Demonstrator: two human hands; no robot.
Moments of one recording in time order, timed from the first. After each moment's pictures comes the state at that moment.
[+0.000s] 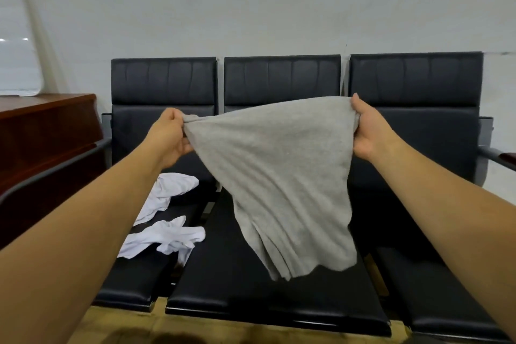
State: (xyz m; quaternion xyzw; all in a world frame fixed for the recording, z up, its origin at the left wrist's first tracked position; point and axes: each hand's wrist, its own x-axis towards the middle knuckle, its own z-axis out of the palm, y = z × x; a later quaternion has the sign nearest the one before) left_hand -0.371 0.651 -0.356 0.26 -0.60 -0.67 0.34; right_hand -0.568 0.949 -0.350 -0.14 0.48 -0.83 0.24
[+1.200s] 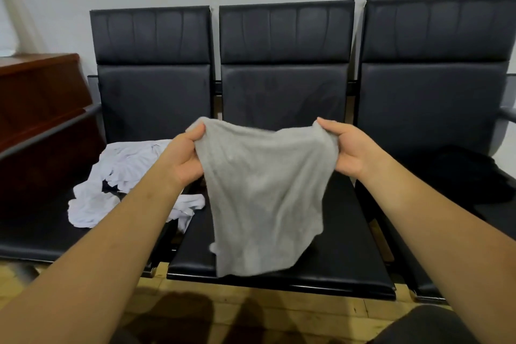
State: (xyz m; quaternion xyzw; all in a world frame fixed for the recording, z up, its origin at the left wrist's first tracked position) left_hand -0.371 0.681 -0.449 0.18 -0.42 -0.87 0.18; right_hand -0.540 0.931 -0.445 -0.14 0.51 -0.76 0.38
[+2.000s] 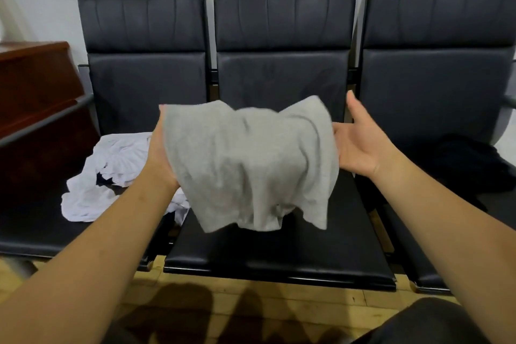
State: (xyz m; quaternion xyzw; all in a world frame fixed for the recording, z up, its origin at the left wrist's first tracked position) left_hand -0.366 0.676 -0.465 0.16 -0.44 -0.85 0.24; right_hand -0.550 0.946 -0.460 -0.16 0.43 -0.77 0.45
